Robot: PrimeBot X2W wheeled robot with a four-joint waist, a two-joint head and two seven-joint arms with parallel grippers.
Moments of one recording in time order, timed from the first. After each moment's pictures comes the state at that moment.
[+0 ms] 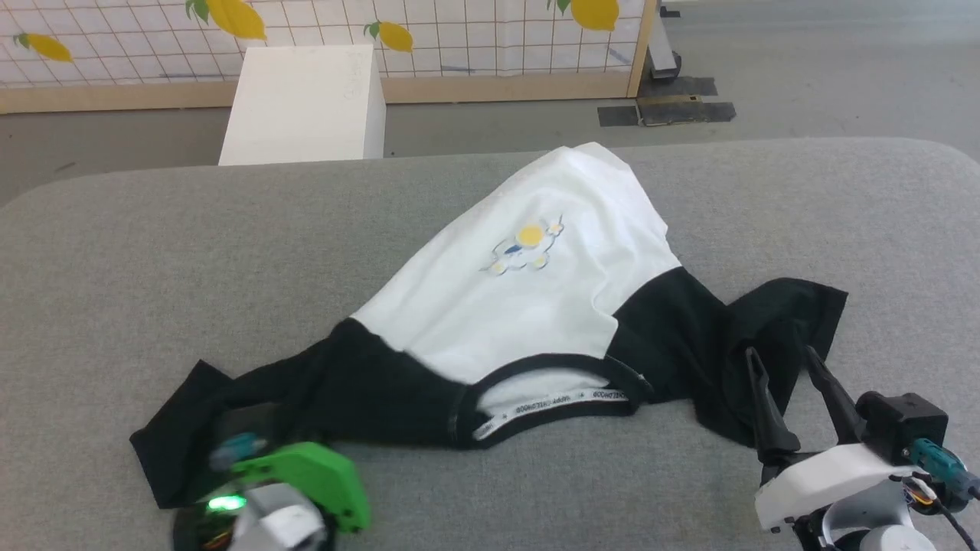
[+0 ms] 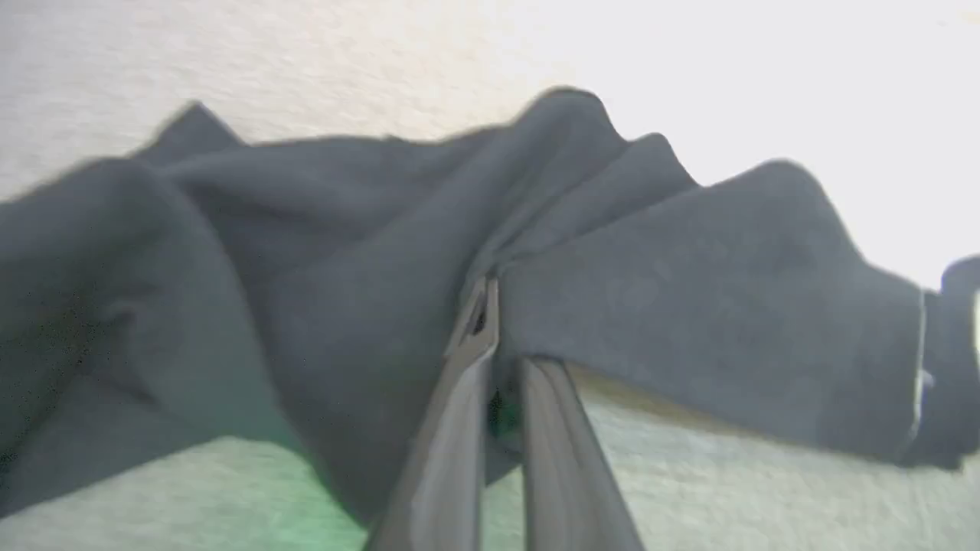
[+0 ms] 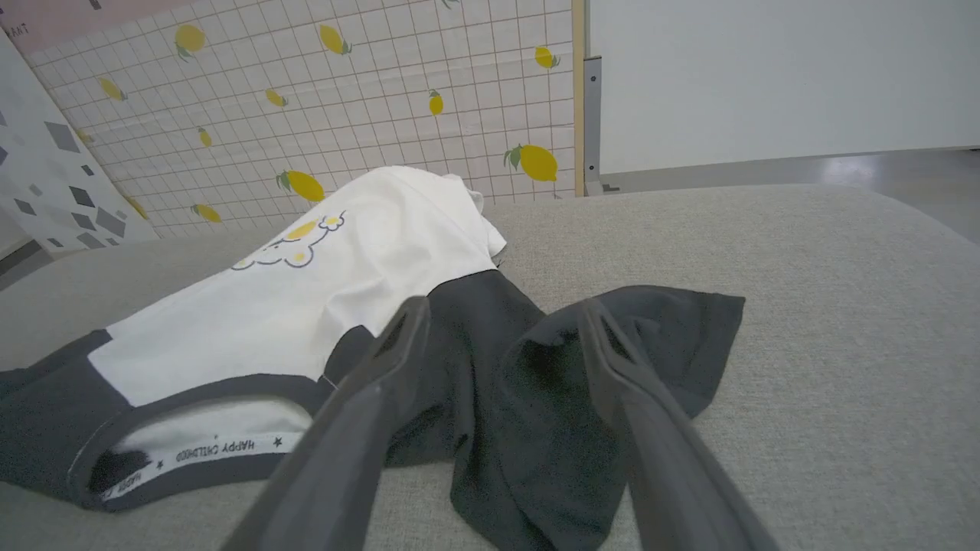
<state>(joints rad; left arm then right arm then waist) -0.13 0.13 -0.22 0.39 -0.39 0.19 0.02 0.01 -0.05 -0.04 0.09 0.18 0.13 -0.08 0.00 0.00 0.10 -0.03</state>
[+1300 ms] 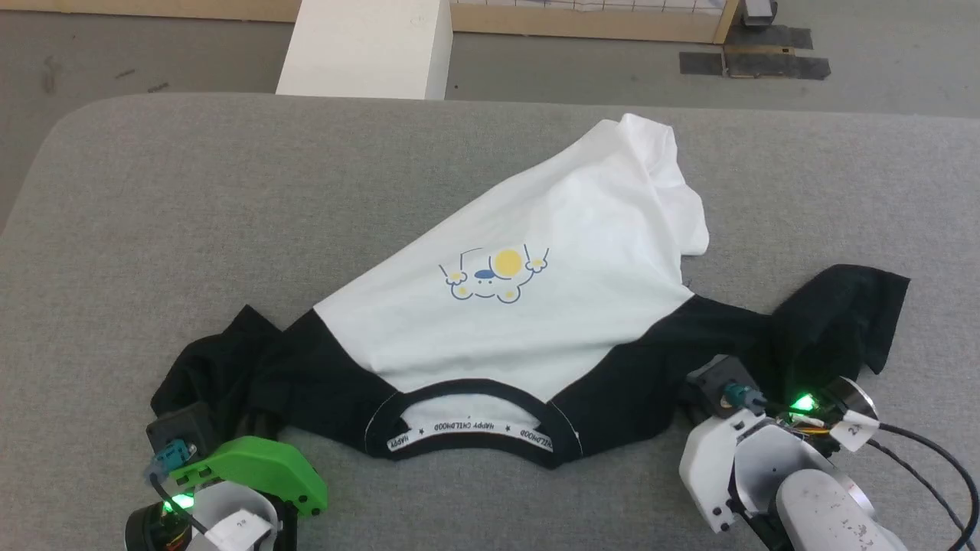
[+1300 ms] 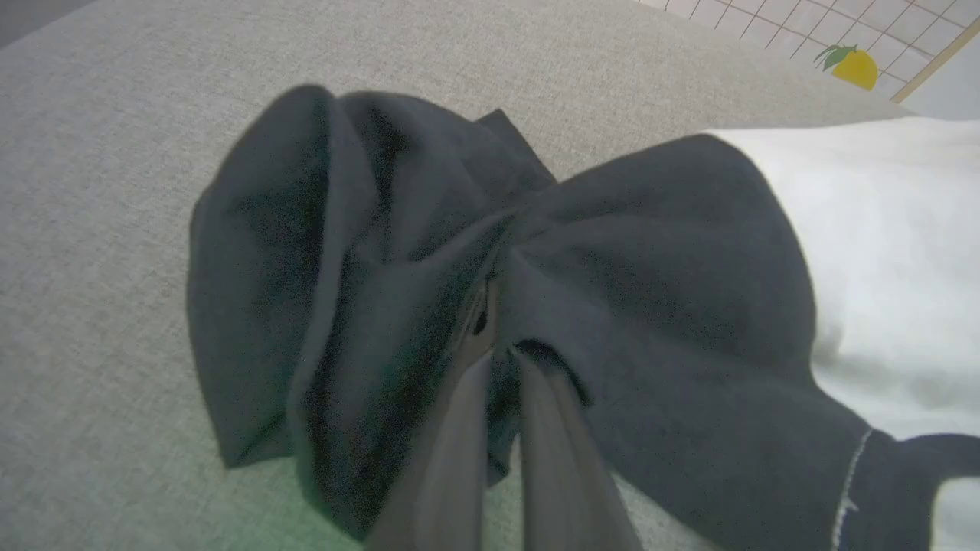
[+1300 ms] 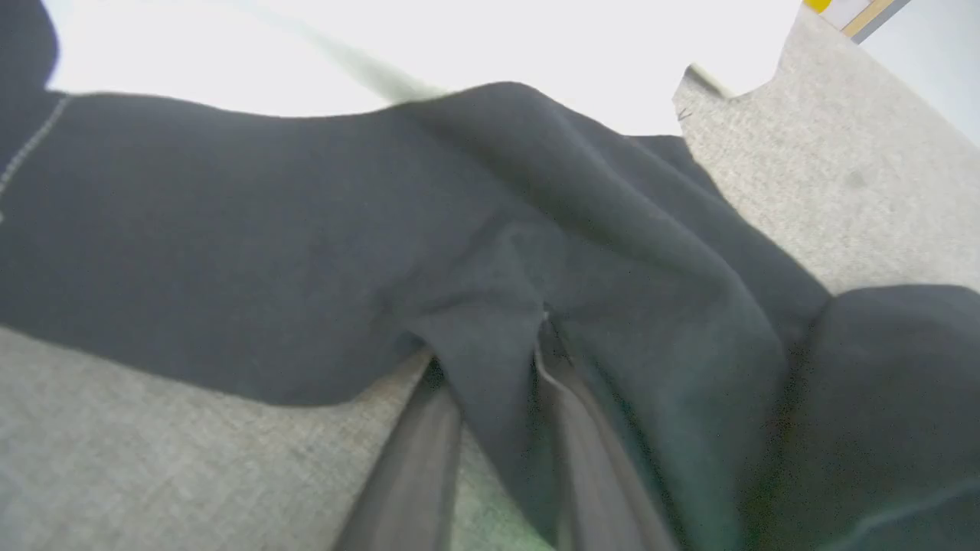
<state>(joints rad) -0.10 0.16 -0.12 0.31 -0.49 0.20 -0.10 -0.21 -0.20 0.31 0.33 -0.08 0.13 0.27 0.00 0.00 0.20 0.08</state>
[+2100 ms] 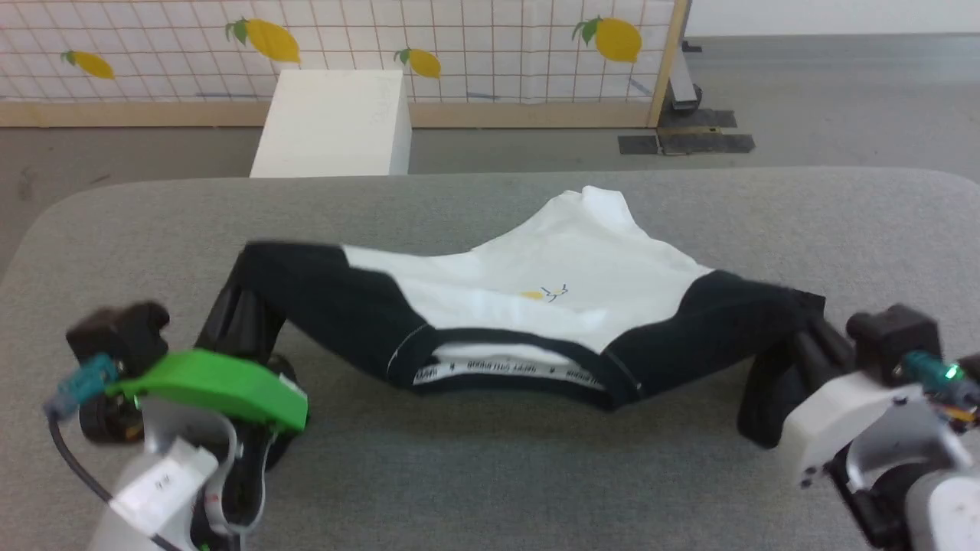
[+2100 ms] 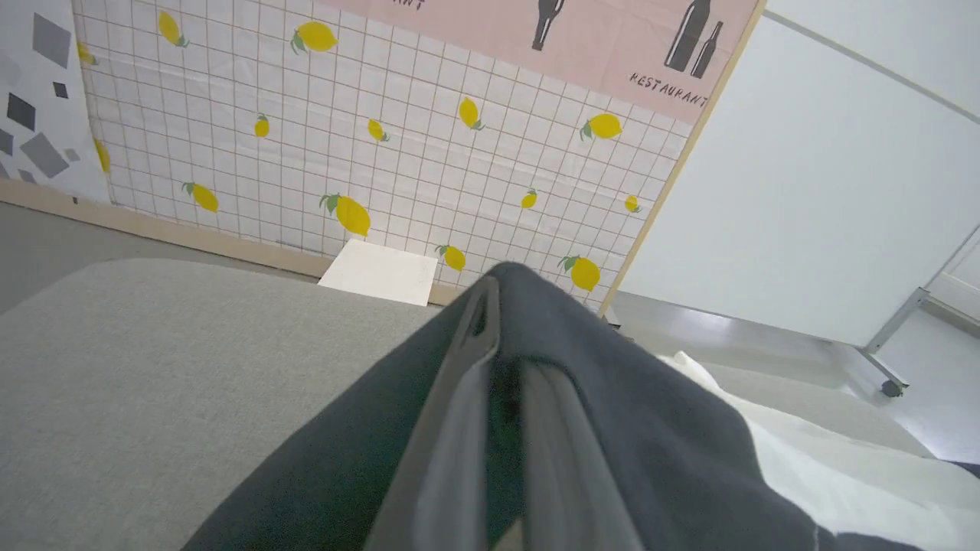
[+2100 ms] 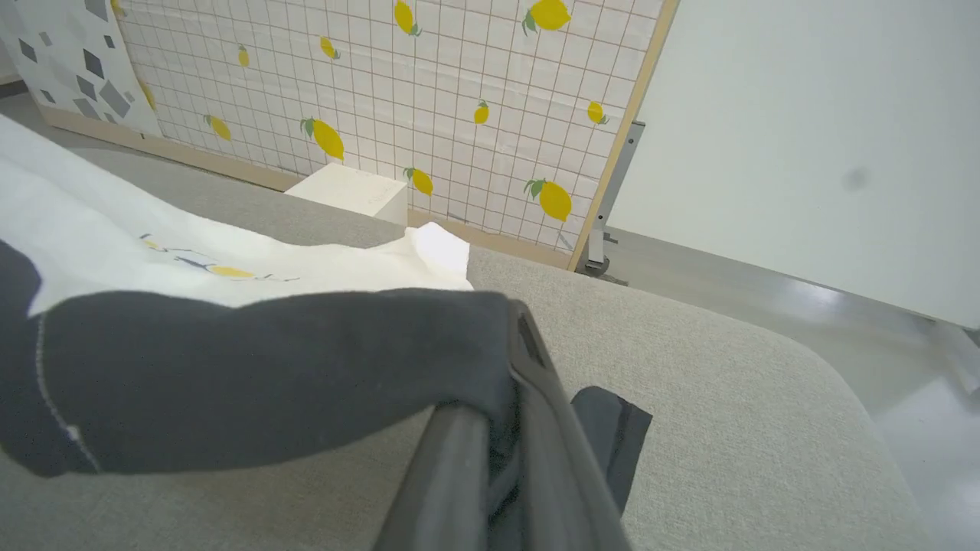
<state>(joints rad) -0.13 0.25 -0.13 -0.14 -0.56 0.12 0.03 -0.04 -0.15 0.03 -0.22 0.03 0.13 0.32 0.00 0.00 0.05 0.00</state>
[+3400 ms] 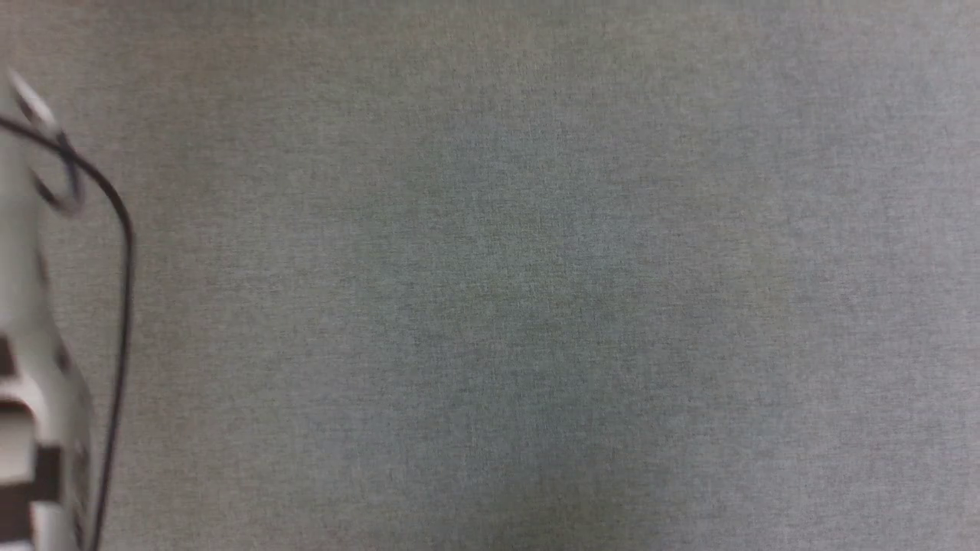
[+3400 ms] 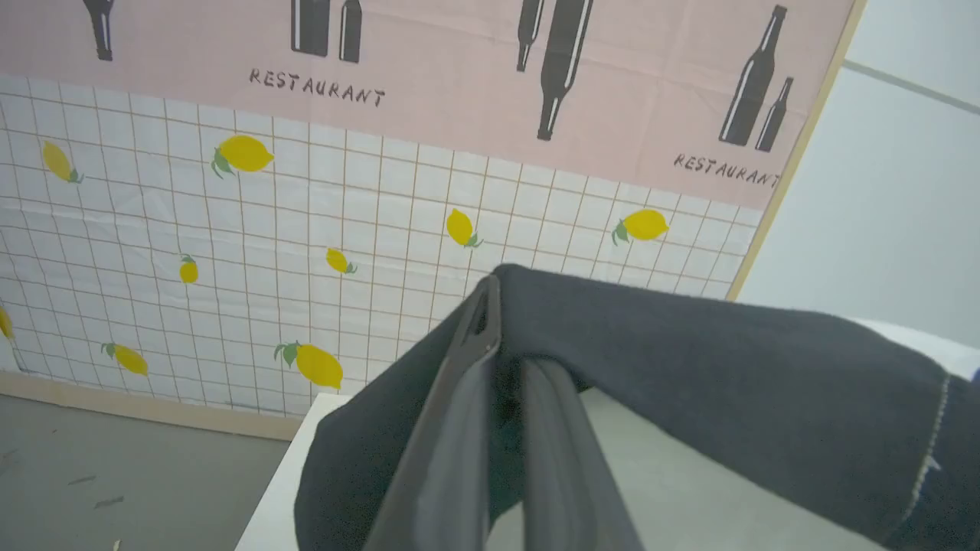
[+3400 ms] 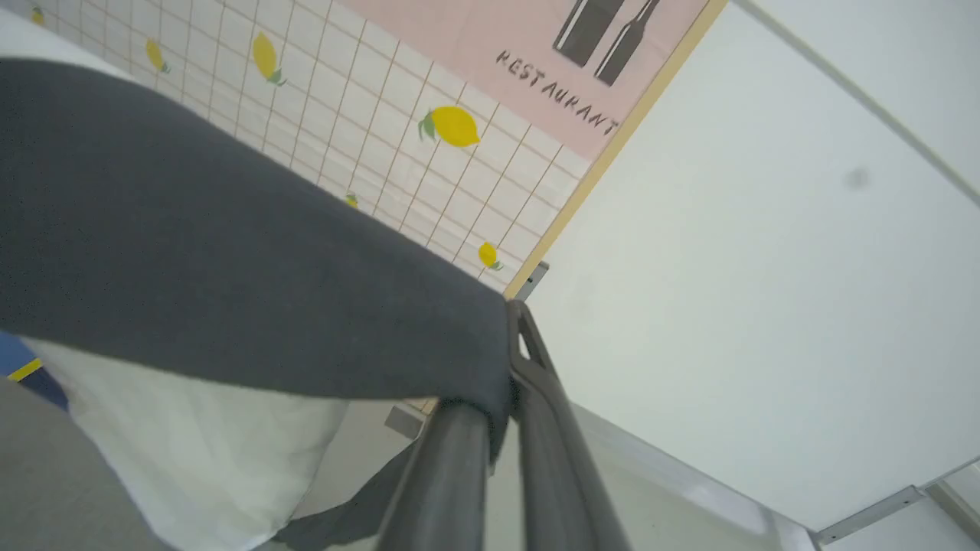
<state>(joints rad) -1.25 0.35 -0.10 0.29 -0.52 0.07 0.09 -1.41 -0.40 0.26 0.44 0.06 0.13 0.26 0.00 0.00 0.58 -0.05</state>
